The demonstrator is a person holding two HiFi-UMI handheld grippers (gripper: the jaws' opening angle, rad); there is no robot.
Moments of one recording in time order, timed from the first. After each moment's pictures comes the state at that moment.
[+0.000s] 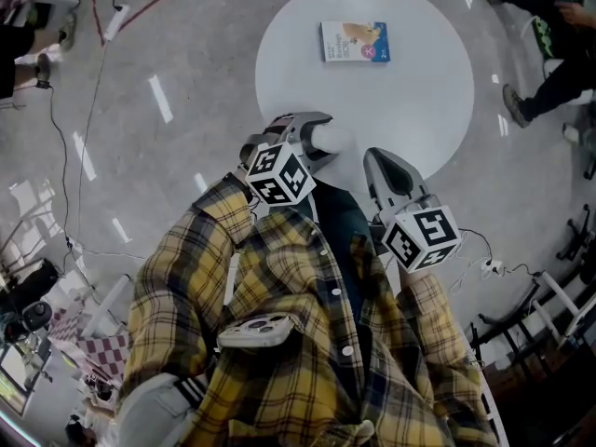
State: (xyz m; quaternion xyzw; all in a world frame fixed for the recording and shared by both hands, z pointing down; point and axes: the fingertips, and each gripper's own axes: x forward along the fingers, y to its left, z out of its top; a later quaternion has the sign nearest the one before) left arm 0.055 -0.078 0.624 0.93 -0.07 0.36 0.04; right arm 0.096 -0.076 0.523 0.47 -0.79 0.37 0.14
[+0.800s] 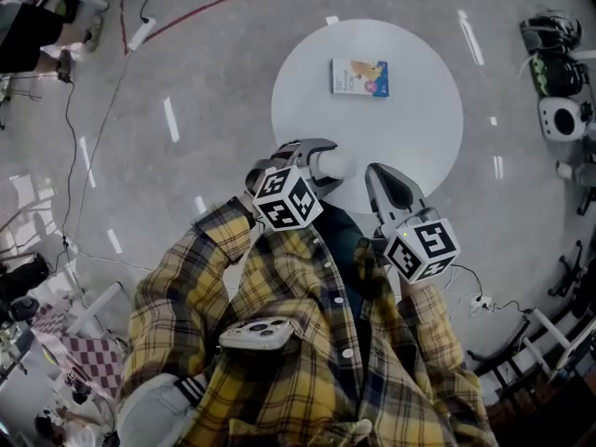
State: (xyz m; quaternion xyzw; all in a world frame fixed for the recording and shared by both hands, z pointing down) left arm 0.057 -0.077 0.563 0.92 -0.10 0.37 0.05; right arm 0.093 -0.091 0.469 0.44 -0.83 0.32 0.12
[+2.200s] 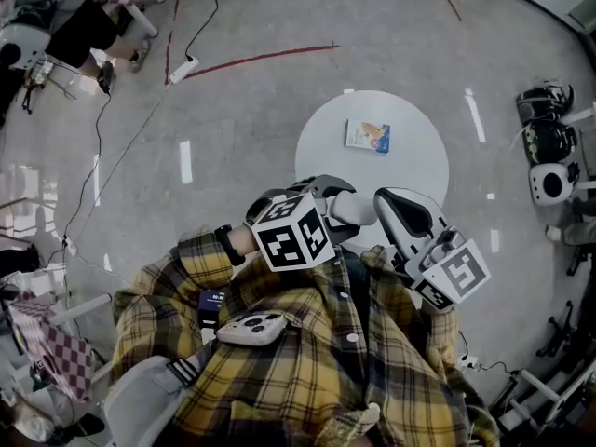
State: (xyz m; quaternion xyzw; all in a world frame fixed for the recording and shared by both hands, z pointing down) left arm 0.063 -0.045 0.362 0.92 -0.09 0.36 0.08; right arm 0.063 -0.078 0.264 0.27 -0.95 0.13 0.05
